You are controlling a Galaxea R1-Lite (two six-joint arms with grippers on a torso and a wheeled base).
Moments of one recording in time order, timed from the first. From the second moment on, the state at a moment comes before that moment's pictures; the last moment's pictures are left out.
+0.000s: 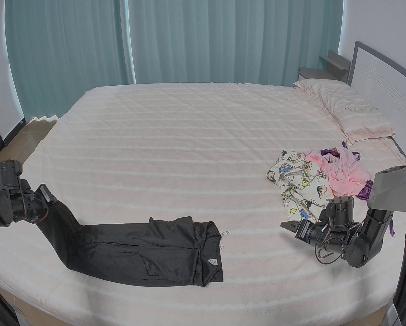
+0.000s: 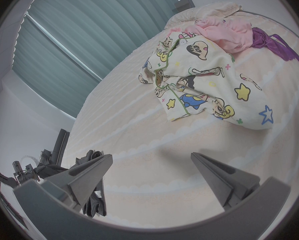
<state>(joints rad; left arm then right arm) 0.34 1.85 -0.68 -0.53 -0.24 -0.52 0.24 2.26 -0.49 -1.17 0.10 0.66</state>
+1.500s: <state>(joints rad) -0.20 1.86 -0.63 -0.53 -0.01 -0.73 0.24 2.25 -0.48 -1.17 0.10 0.66</state>
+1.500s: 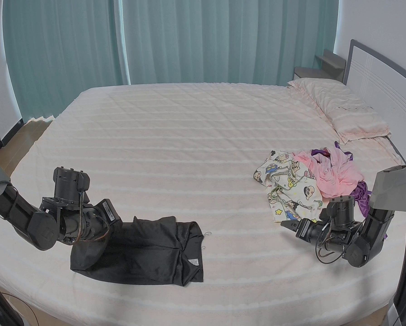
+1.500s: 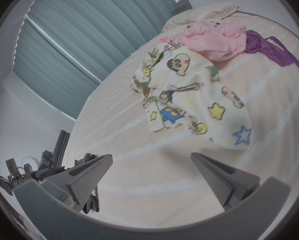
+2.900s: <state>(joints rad) -0.46 2.08 -0.66 -0.72 0.03 -0.87 0.27 2.26 -0.48 -1.17 0.10 0.66</state>
